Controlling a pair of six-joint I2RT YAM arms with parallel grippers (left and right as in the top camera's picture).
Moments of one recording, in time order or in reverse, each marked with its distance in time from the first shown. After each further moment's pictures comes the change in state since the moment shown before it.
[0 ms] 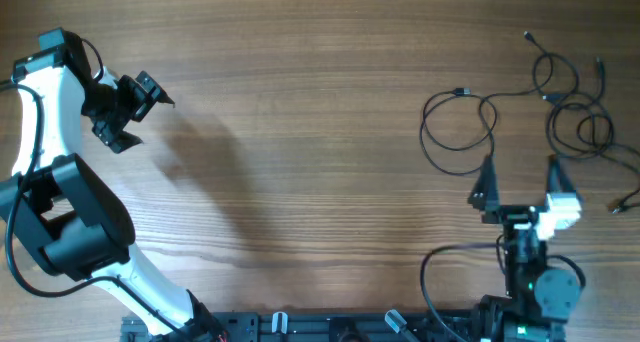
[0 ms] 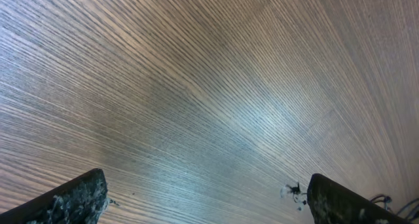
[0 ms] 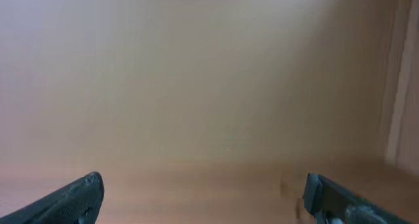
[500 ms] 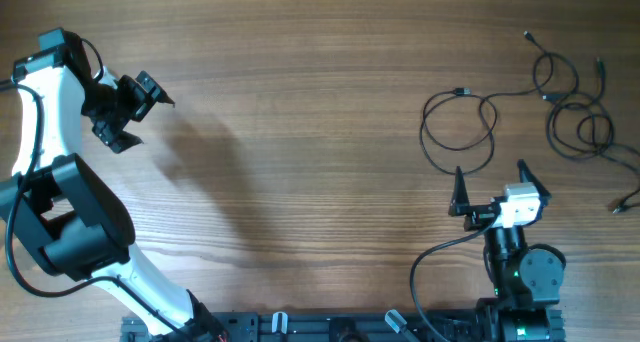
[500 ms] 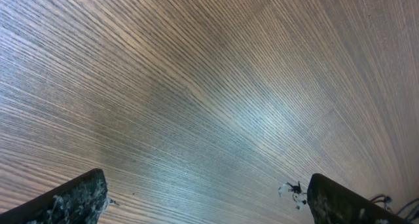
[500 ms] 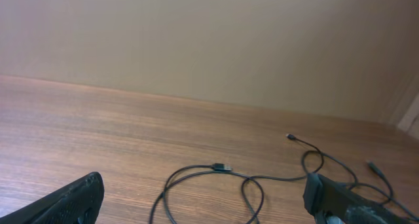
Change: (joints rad) left arm 0.000 0.000 0.000 0.000 0.000 0.000; right arm 0.174 0.000 0.000 -0.220 0.100 -0.187
